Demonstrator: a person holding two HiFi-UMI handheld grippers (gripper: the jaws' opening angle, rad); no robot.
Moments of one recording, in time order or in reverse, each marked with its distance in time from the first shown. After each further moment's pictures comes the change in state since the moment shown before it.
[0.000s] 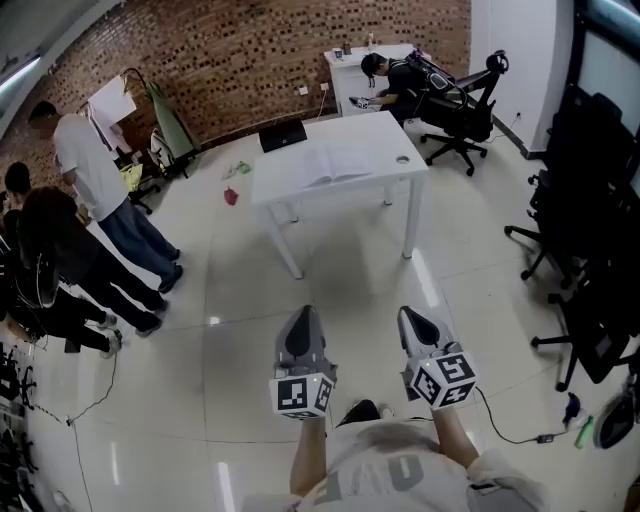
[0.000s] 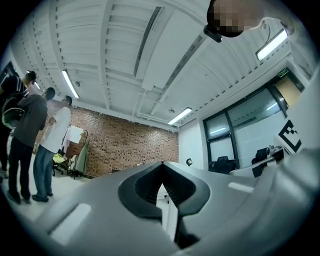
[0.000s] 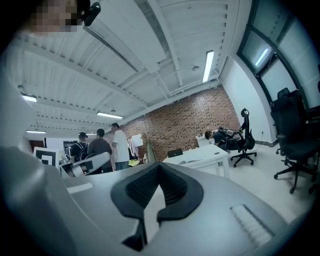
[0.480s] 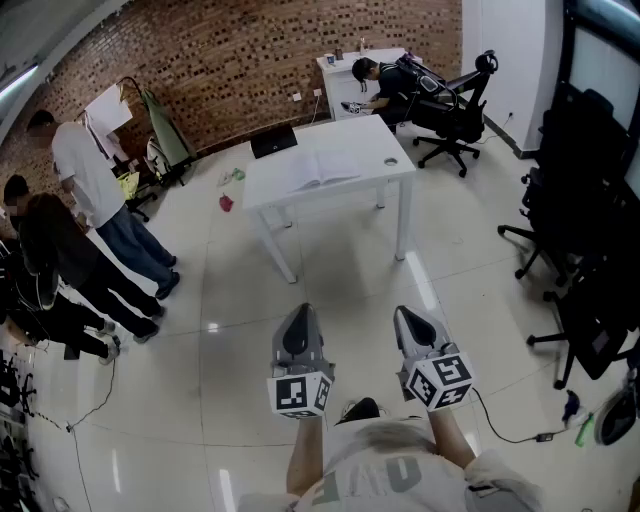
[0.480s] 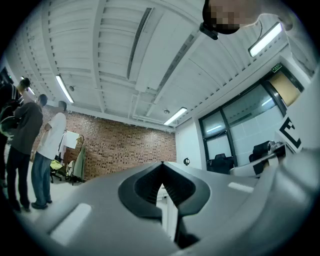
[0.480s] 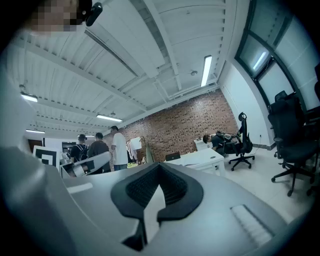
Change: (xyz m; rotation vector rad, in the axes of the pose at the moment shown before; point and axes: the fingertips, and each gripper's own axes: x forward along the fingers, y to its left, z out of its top) left arm 0.004 -0.035 0.011 0.067 -0.011 -0.038; right arm -0.026 -0.012 0.013 0.000 -0.050 -0.019
